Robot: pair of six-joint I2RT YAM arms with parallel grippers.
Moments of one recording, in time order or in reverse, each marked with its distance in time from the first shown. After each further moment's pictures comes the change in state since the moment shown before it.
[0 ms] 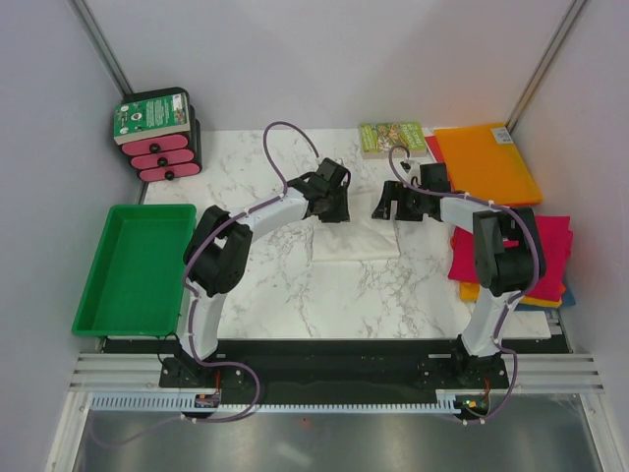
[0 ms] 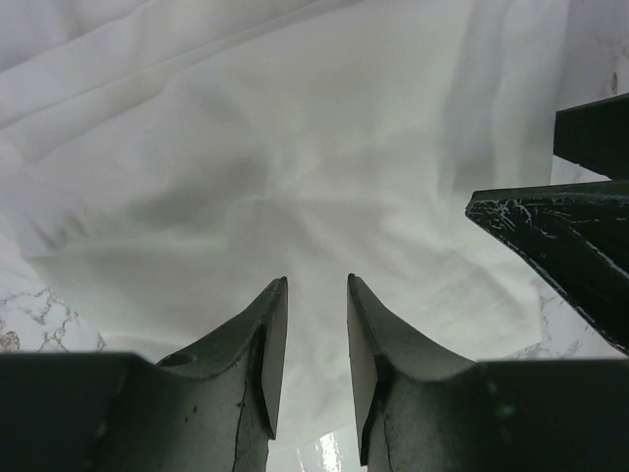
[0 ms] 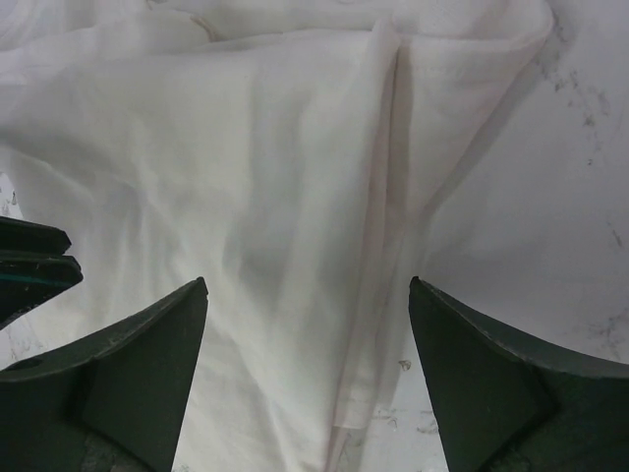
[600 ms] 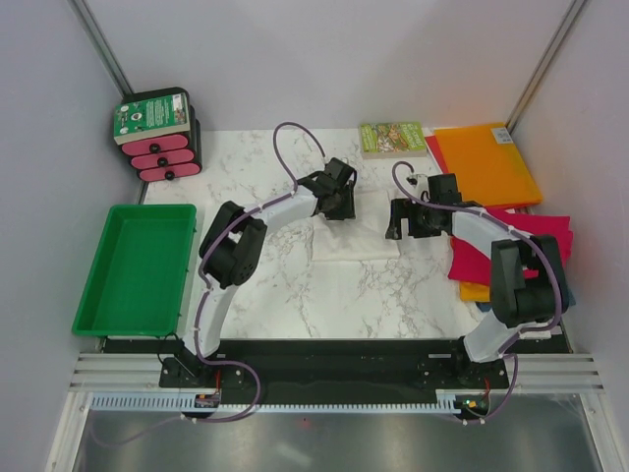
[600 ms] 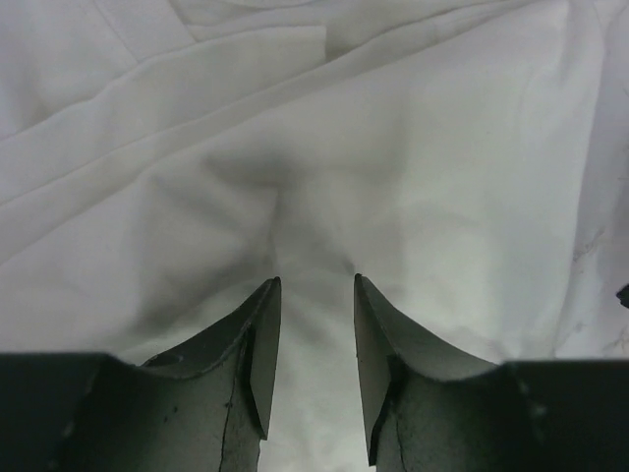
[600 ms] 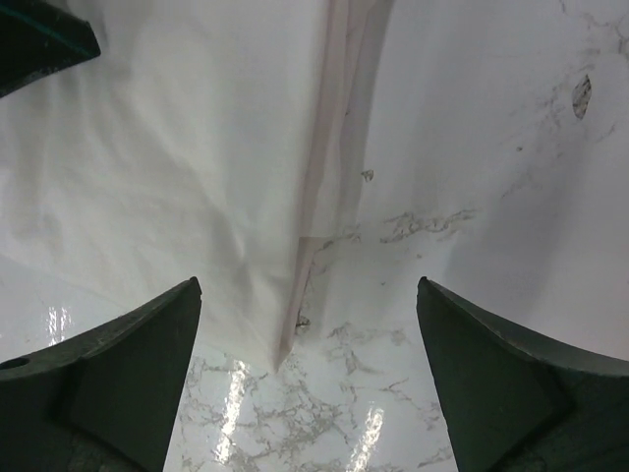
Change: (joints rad) left arm 0.005 0.150 0.121 0.018 -0.021 0.000; right arm -0.003 -0.261 -0.163 -0.211 0.123 -0.139
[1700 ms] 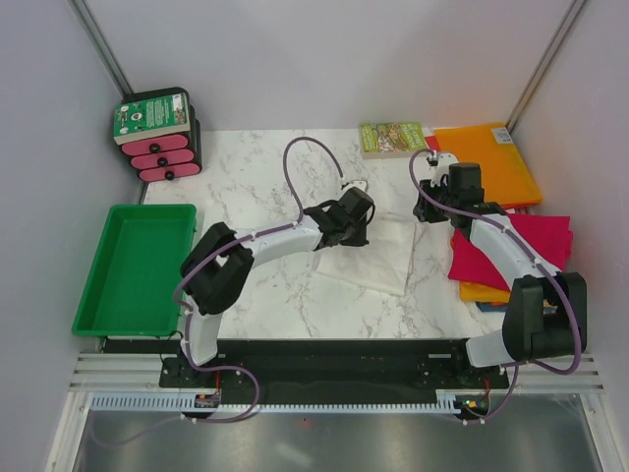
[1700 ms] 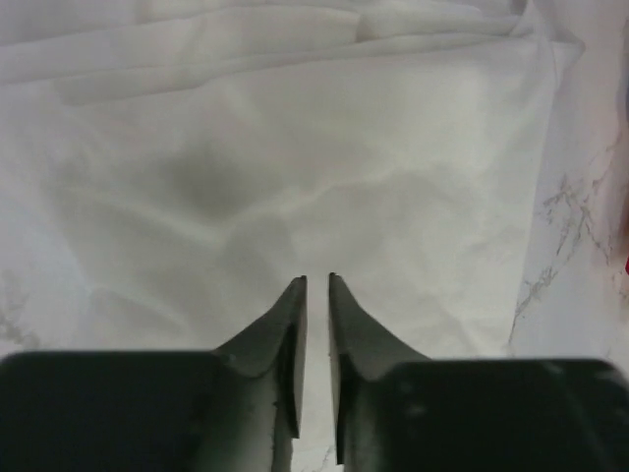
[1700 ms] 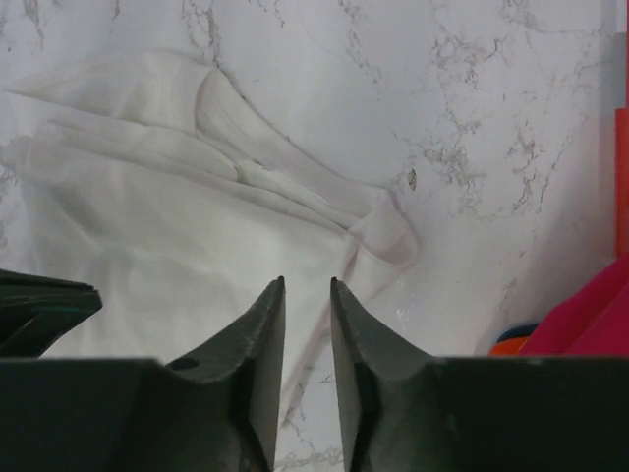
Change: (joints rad) left arm -0.202 -0.288 -0.312 0.104 -0.137 -0.036; right arm -0.041 -0.202 0.012 0.045 0.123 -0.036
